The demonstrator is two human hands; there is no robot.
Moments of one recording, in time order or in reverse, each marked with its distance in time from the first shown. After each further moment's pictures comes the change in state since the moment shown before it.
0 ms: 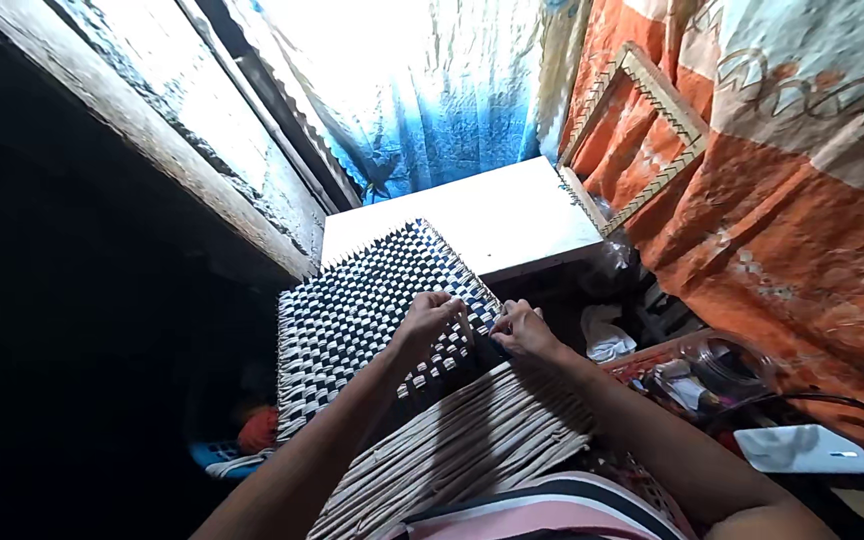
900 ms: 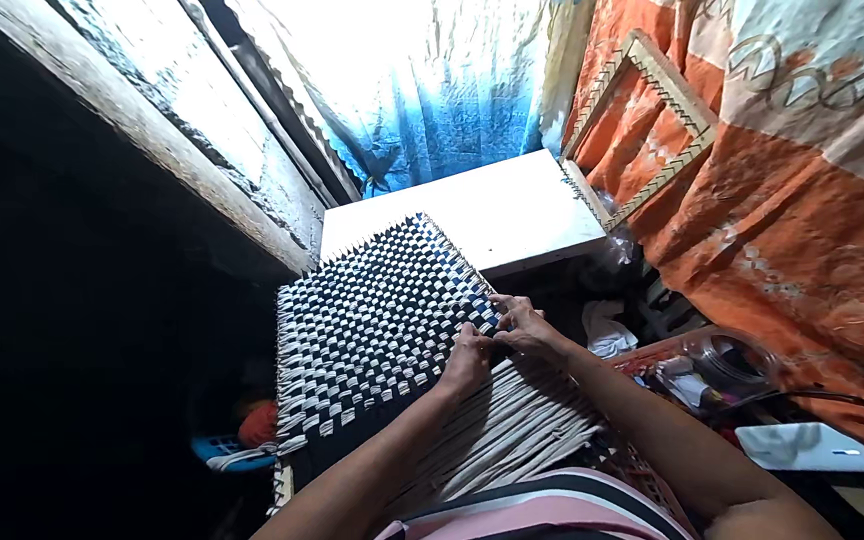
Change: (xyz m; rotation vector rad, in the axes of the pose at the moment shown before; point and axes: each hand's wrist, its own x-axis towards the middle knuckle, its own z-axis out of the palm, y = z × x) left_hand -0.008 -0.070 0.077 0.489 -0.078 0.135; right_hand 0.002 0.011 0.000 0.217 -0.088 0.002
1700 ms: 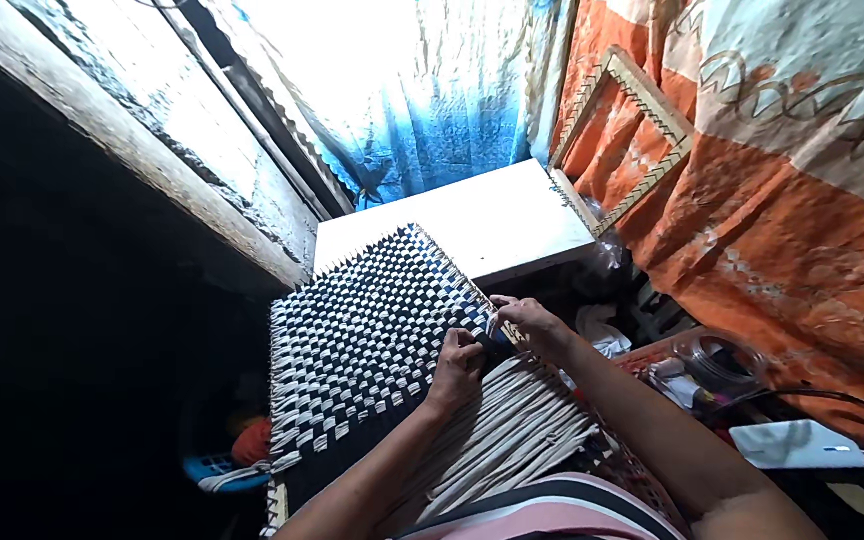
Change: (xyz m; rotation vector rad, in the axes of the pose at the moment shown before) left_hand -0.005 -0.025 0.011 -0.087 0.334 0.335; right_hand -0.001 -0.002 -0.016 0.778 0.163 0.206
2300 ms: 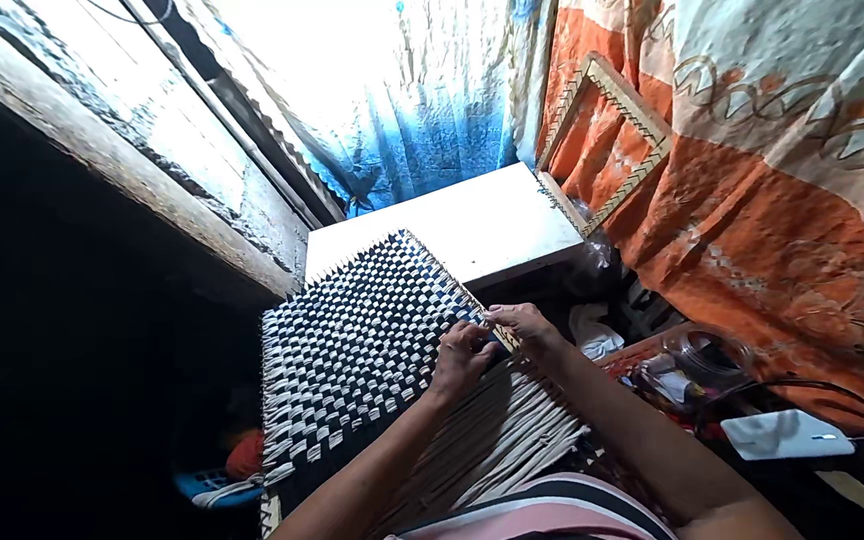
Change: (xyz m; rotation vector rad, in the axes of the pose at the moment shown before) left_hand 0.033 0.031 0.000 0.021 -0.077 -0.116; right_hand -0.010 0.003 0.007 0.196 0.138 0.016
